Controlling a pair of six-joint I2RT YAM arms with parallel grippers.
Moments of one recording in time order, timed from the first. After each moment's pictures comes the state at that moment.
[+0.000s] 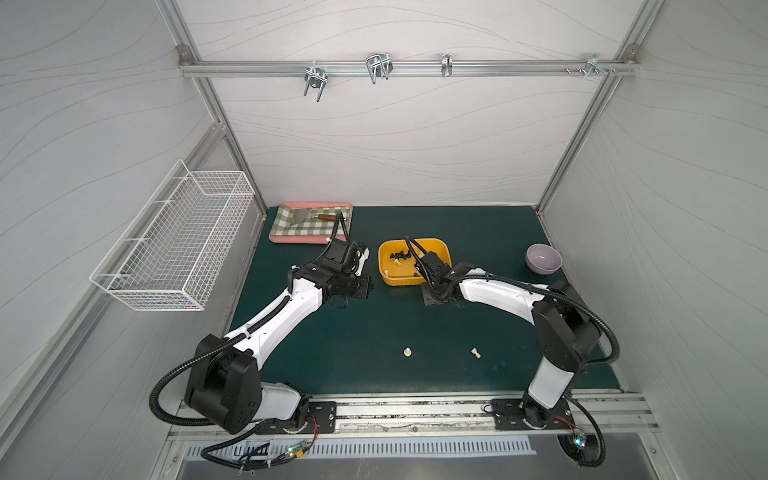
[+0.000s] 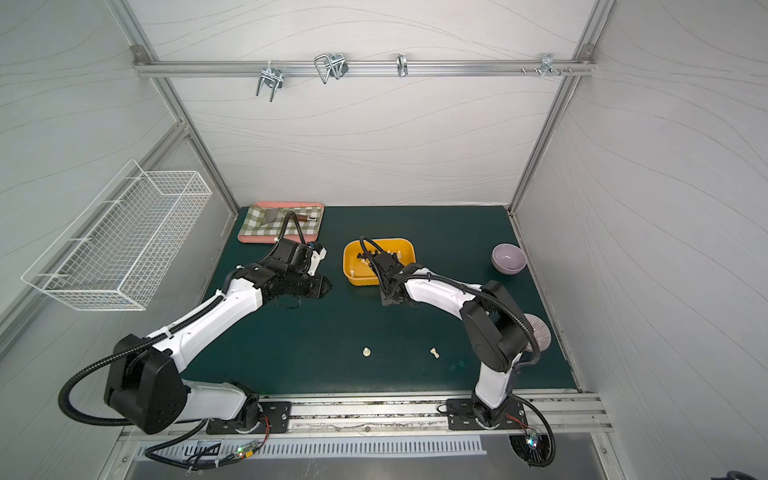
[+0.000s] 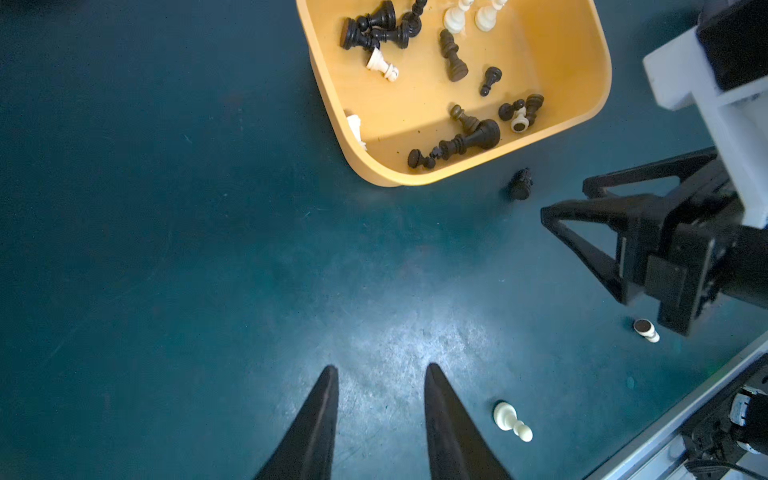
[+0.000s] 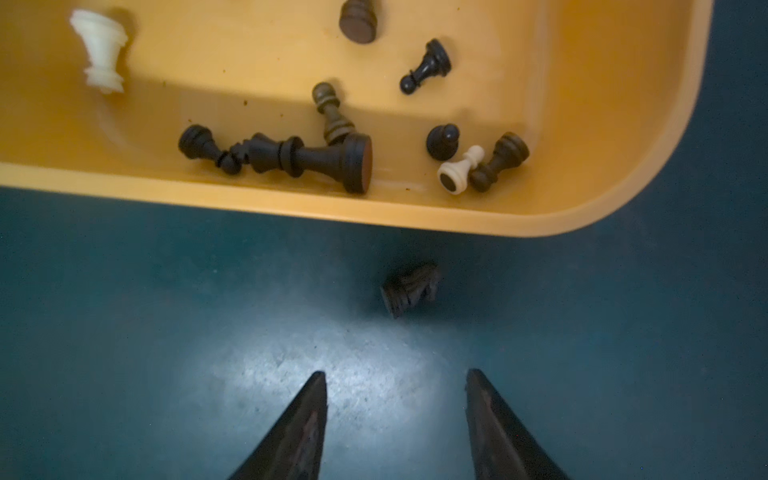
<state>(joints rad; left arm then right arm) -0.41 1.35 1.00 -0.65 0.20 -0.23 0.80 1.76 1.18 -0.61 0.26 0.54</state>
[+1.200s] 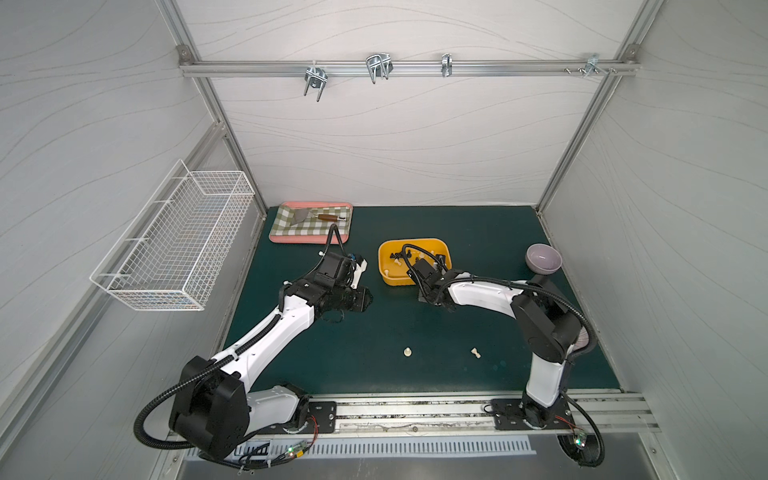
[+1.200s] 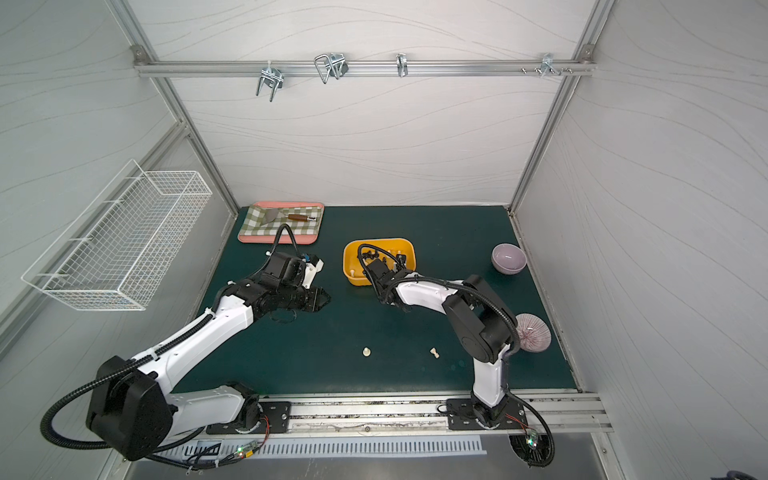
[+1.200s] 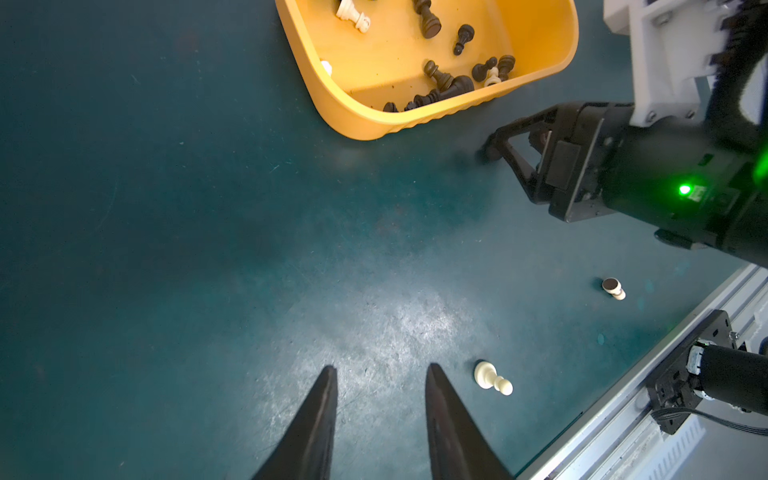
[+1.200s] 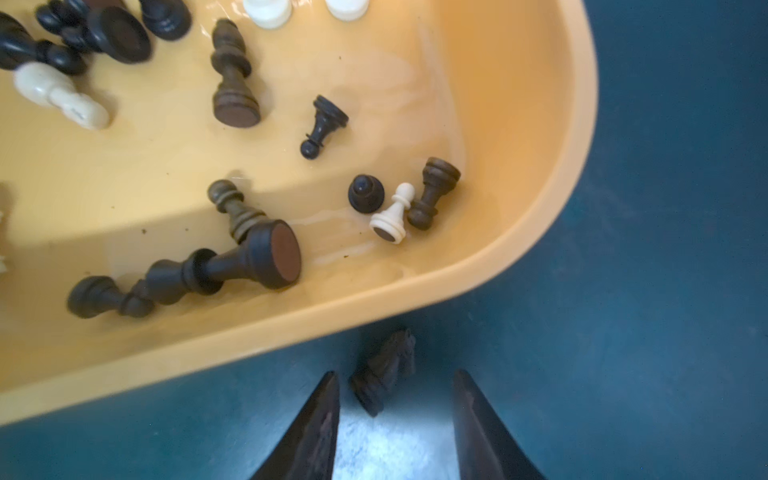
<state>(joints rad) -0.41 1.23 0.87 -0.61 0.27 -0.25 0.83 1.88 1.17 -0.50 0.43 0.85</state>
